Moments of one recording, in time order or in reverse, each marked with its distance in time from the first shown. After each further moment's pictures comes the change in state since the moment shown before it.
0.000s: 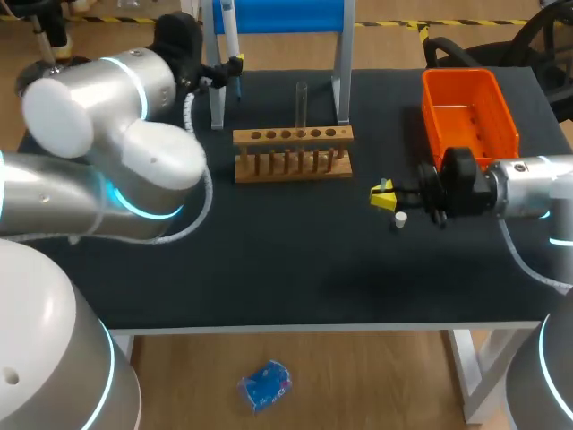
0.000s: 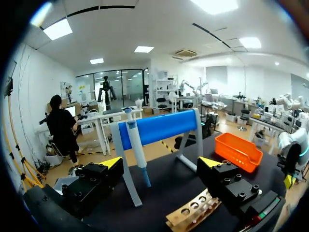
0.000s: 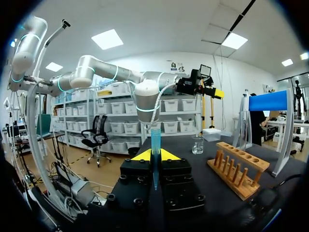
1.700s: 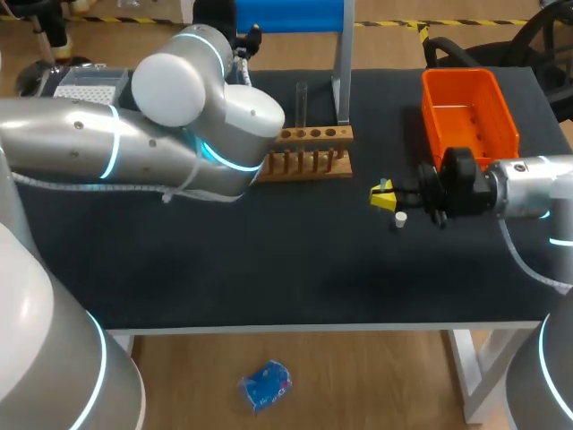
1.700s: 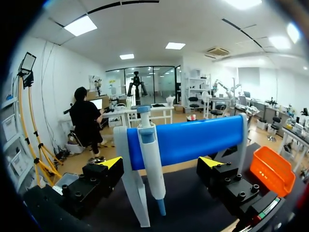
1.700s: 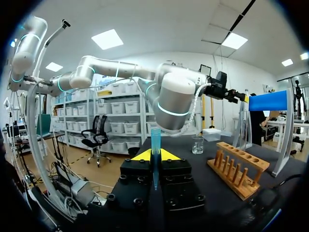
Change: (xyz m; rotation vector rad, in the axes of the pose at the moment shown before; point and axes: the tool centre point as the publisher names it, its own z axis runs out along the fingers) left arm -0.040 -0.010 0.103 -0.024 -0.295 -0.095; right arm 0.000 0.000 0.000 0.000 0.000 0.000
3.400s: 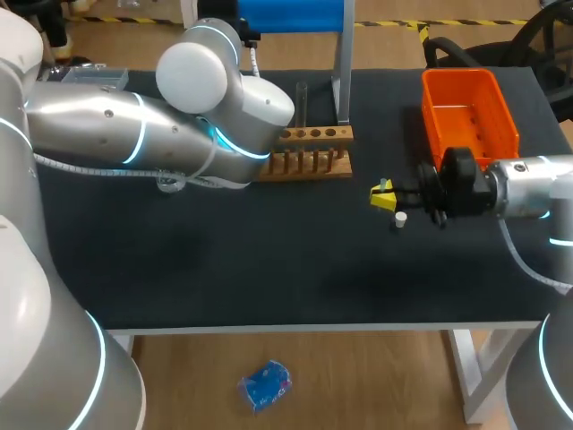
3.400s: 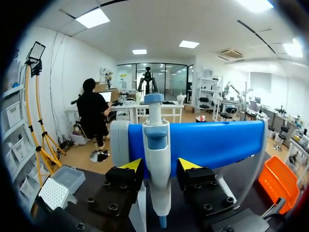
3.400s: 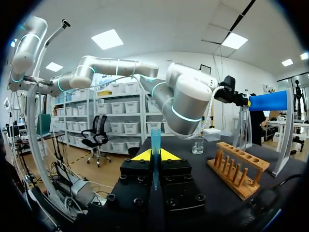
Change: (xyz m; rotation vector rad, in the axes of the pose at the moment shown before) left arm -0.010 0.004 0.039 -0.020 -0.075 -0.081; right arm 0.000 0.000 0.000 0.000 0.000 0.000
